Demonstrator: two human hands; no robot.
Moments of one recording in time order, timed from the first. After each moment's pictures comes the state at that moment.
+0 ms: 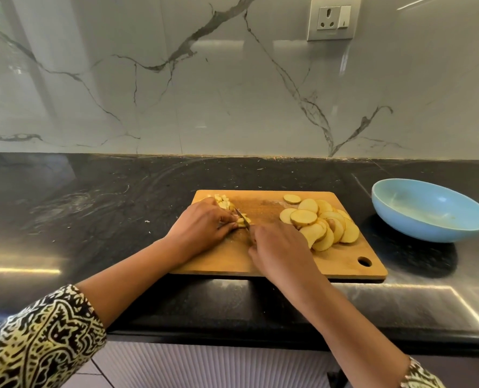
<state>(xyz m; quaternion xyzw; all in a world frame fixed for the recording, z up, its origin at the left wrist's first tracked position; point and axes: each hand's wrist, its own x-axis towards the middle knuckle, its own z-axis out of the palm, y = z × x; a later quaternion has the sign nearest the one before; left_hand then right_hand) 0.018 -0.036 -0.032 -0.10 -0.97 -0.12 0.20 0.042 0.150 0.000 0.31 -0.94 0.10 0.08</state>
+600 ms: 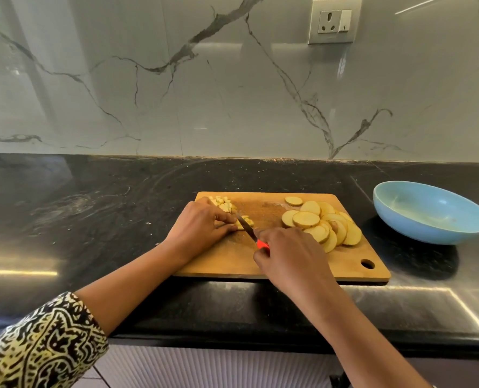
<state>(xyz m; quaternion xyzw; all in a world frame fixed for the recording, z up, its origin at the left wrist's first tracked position) 0.025 -0.039 -0.028 -0.06 -0.95 -0.19 0.24 0.054 0.160 0.007 0.30 -0.93 0.17 0.10</state>
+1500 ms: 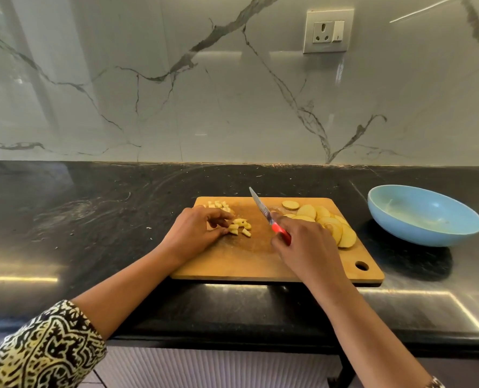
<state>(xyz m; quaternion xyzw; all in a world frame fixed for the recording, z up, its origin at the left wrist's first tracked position) 0.029 -0.045 -0.027 -0.07 -0.94 -0.26 0.21 0.023 0.180 -0.010 0.25 -0.92 0.23 0.20</state>
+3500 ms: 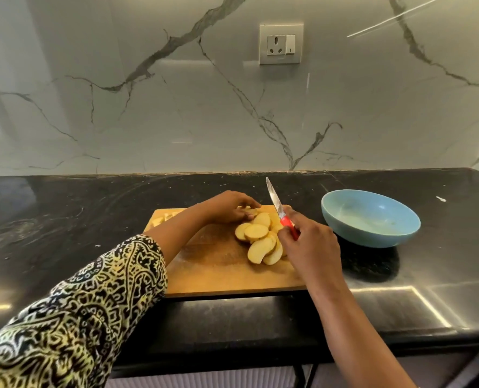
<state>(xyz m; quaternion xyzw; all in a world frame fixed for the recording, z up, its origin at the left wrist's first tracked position) -0.125 0.048 -0.007 -0.18 -0.97 -0.16 -0.01 -0.009 0.248 -0.010 0.12 -0.90 0.34 0.25</state>
